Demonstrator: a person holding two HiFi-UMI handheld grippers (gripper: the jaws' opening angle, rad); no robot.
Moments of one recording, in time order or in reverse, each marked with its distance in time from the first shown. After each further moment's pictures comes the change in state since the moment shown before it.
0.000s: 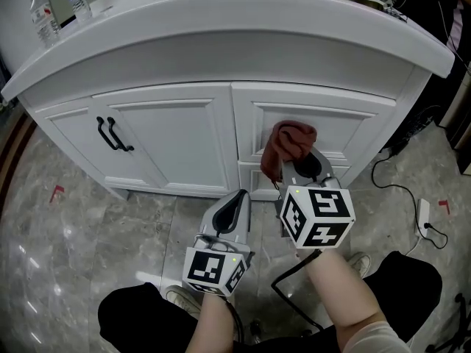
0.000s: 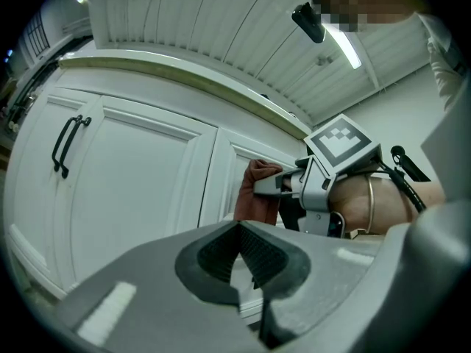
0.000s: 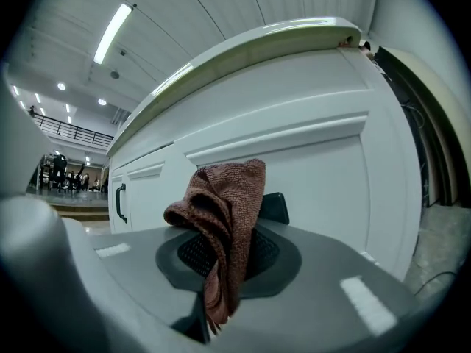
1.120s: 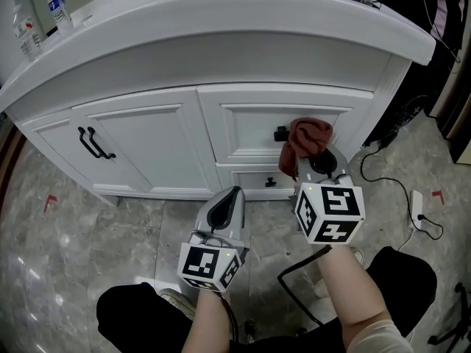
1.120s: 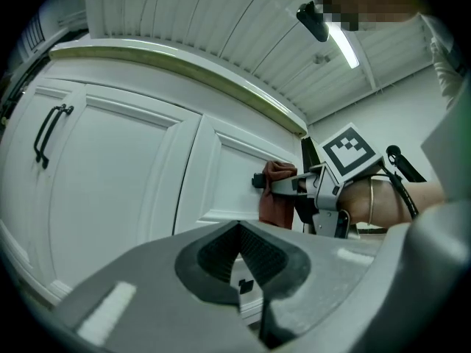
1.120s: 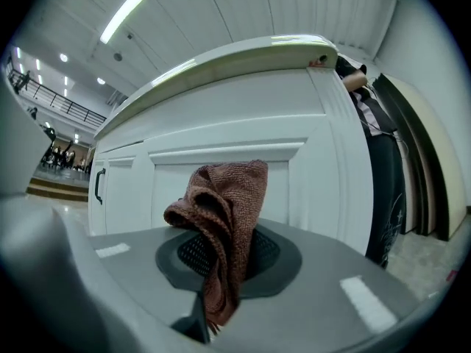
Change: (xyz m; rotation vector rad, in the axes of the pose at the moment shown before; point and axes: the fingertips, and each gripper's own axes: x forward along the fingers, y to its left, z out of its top) left arm 0.025 -0.022 -0.010 -0.002 0.020 -0.047; right arm -0.026 -0.076 0.011 -0.107 -0.015 -0.126
